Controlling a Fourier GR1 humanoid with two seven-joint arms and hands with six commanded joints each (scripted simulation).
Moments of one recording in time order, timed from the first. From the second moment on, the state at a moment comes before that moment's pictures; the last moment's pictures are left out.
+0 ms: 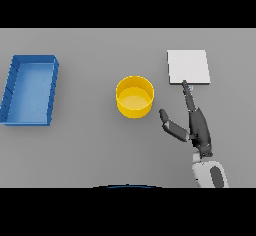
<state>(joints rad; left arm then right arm) -1.07 0.59 0.00 -0.50 -0.55 0.03 0.30 0.08 -0.02 0.19 -1.68 0.34 -0.10 -0.13</state>
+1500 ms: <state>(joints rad) -0.40 0.48 0.02 -1.23 -0.39 0.07 0.54 0.10 -0.03 0.17 -1.66 0.31 -0.08 -0.19</state>
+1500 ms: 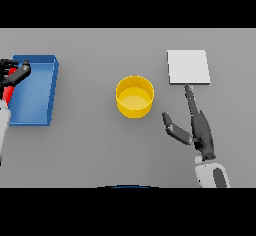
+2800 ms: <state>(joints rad) -0.41 0.49 -0.01 -1.21 -0.41 0.07 0.46 -0.51 -0.42 0.56 -1.40 0.82 0.34 -0.16</state>
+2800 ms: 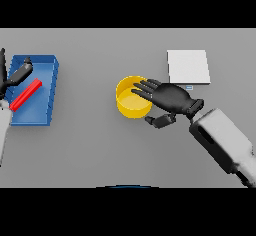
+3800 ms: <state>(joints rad) -0.40 0.51 0.01 -1.20 -0.40 0.05 0.43 -0.74 -0.29 0.71 -1.09 0.89 0.51 -0.17</state>
